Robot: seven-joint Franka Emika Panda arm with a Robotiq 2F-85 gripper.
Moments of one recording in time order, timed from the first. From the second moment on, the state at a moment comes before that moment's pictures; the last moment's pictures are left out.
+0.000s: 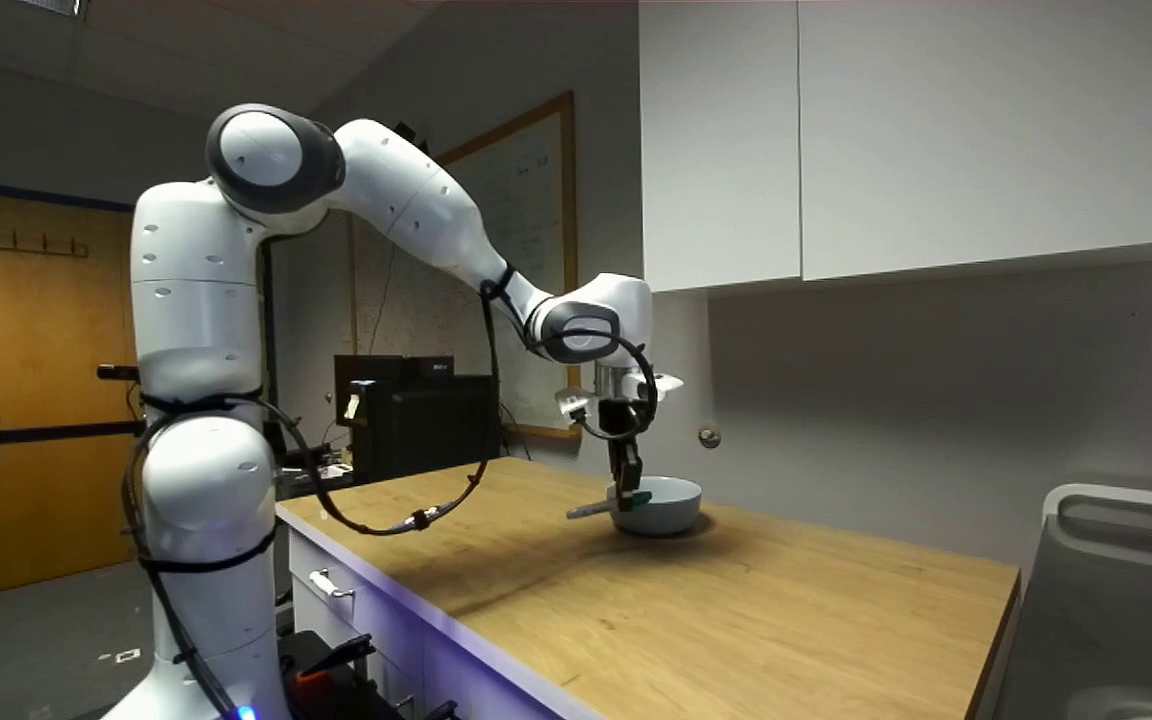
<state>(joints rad) -0.16 -0.03 -0.24 -2.26 0.12 2.28 0.19</state>
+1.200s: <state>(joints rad) -0.09 -0.05 -0.07 -2.17 0.04 2.57 0.22</state>
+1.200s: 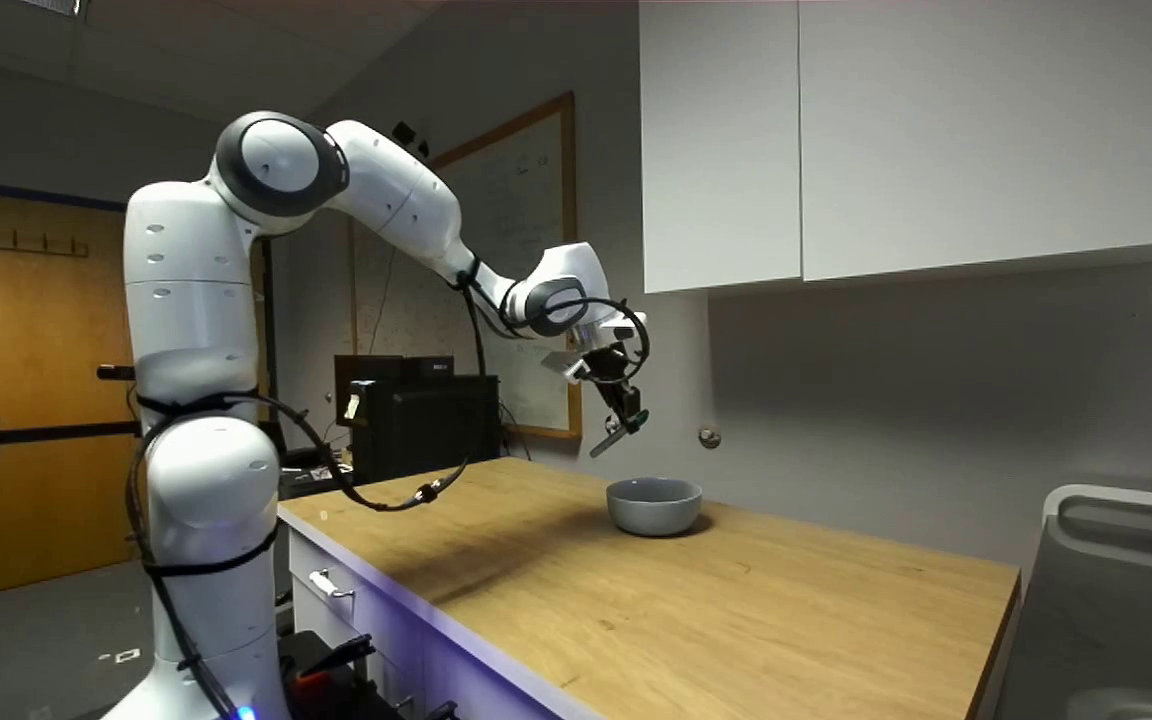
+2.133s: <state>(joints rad) -0.12 0.23 -0.09 -2.03 0.09 2.62 0.09</state>
